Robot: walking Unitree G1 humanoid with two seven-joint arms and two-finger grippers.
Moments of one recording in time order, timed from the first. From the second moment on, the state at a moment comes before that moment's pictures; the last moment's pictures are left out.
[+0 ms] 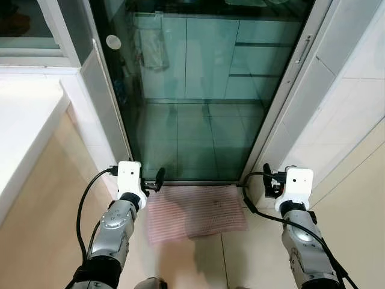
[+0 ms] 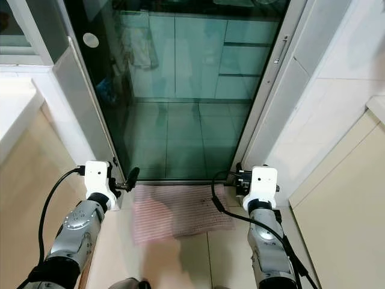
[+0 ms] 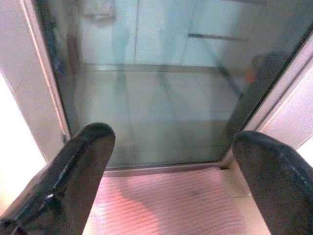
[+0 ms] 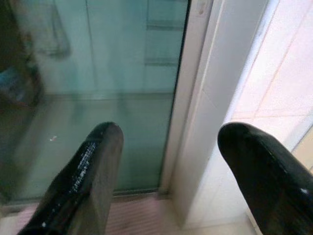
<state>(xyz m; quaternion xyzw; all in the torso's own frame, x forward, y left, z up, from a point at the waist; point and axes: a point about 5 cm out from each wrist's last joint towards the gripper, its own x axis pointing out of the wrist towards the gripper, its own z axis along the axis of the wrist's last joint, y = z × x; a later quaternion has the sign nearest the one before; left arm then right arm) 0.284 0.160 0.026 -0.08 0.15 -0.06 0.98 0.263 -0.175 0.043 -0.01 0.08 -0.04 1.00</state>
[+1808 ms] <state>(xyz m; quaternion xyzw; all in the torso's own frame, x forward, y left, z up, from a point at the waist) 0.286 0.153 0.084 0.01 0.05 -0.14 0.99 0.264 -0.171 0.049 -0.01 0.10 -0.02 0.99</state>
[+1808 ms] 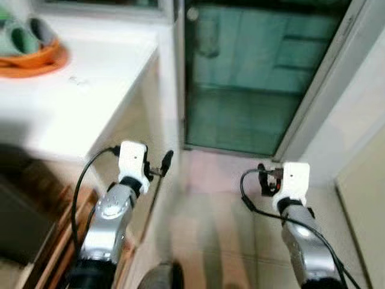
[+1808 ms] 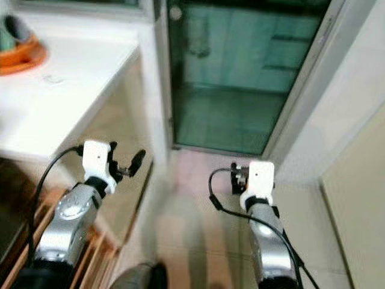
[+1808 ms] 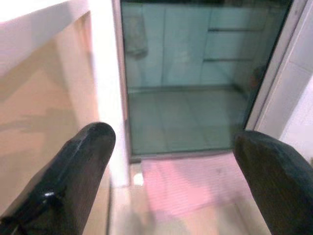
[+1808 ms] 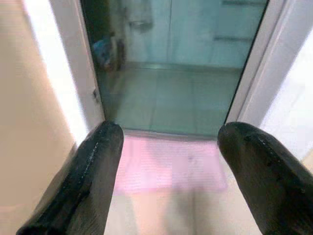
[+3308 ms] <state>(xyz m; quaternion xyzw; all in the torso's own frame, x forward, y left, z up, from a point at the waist) 0.284 0.146 0.084 0.02 0.04 -0.15 0.99 0.261 -0.181 0.041 -0.02 0.12 -0.01 0.99</state>
